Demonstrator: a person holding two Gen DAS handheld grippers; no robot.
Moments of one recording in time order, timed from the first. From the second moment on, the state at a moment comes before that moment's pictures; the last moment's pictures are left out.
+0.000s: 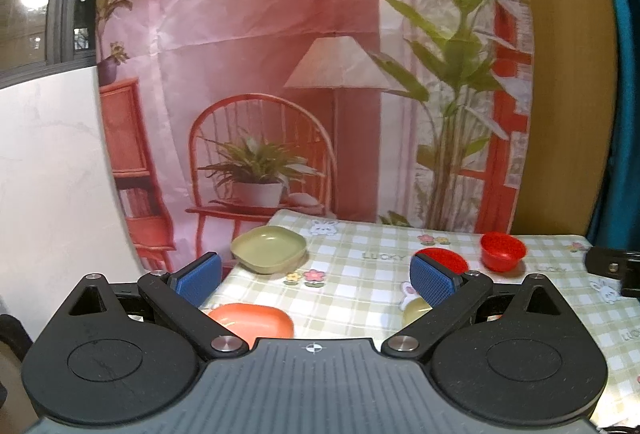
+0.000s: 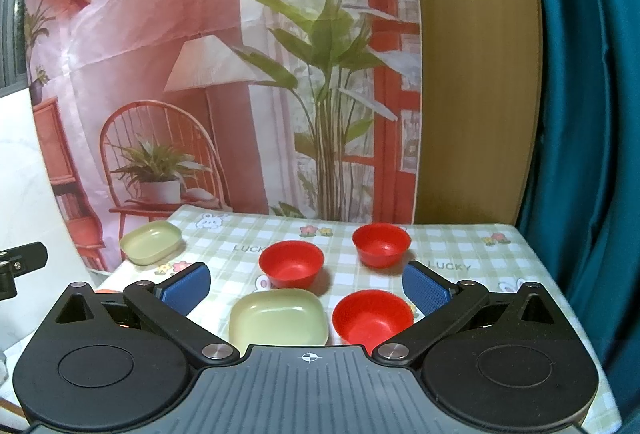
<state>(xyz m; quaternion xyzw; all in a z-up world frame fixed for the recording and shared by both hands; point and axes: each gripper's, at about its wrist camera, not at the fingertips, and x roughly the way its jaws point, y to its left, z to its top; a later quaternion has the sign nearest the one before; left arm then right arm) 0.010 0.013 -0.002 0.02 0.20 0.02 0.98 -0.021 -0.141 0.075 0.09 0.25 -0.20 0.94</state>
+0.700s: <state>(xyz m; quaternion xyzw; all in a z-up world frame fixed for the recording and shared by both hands) 0.114 0.134 0.001 0.02 0.21 0.13 0.97 0.117 -0.136 0.052 0.07 0.25 -0.09 0.96</state>
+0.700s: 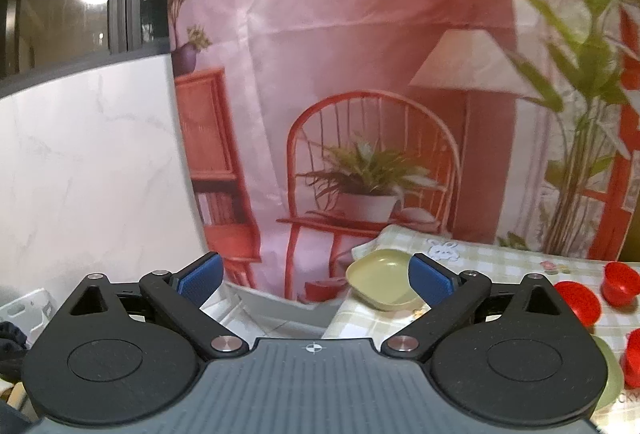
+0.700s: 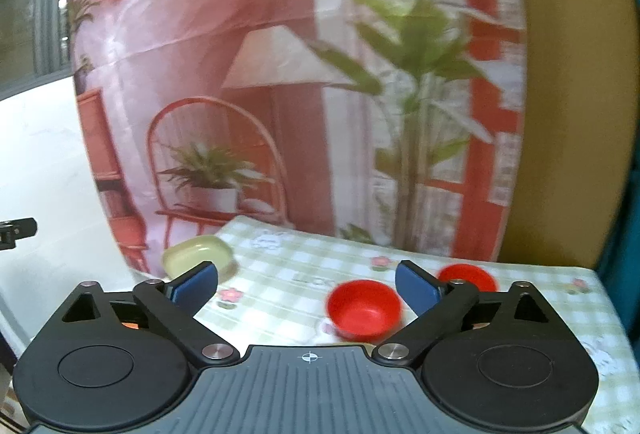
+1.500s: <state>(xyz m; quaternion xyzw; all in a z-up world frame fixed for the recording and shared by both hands) 0.170 0.210 -0.153 -0.07 0.36 0.10 0.93 0.291 -0.031 -0.106 0.02 0.38 0.09 0.92</state>
